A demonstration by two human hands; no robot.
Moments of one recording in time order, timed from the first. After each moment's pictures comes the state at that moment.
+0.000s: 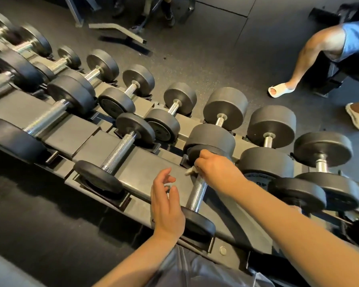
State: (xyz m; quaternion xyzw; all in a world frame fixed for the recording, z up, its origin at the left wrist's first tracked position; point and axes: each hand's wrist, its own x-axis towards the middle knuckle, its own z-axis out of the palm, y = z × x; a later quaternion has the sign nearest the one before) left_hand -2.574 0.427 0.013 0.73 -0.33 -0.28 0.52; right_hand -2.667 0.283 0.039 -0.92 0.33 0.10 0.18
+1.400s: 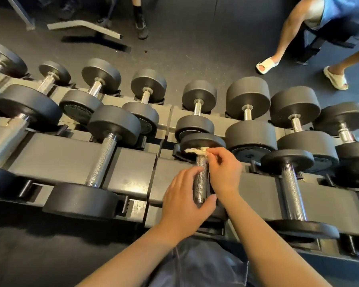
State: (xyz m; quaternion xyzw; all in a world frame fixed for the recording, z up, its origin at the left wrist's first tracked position) left_hand -2.318 0.400 0.028 0.62 -0.61 -0.40 0.29; right_hand -2.431 0.324 0.009 -0.56 0.73 -0.30 0.27
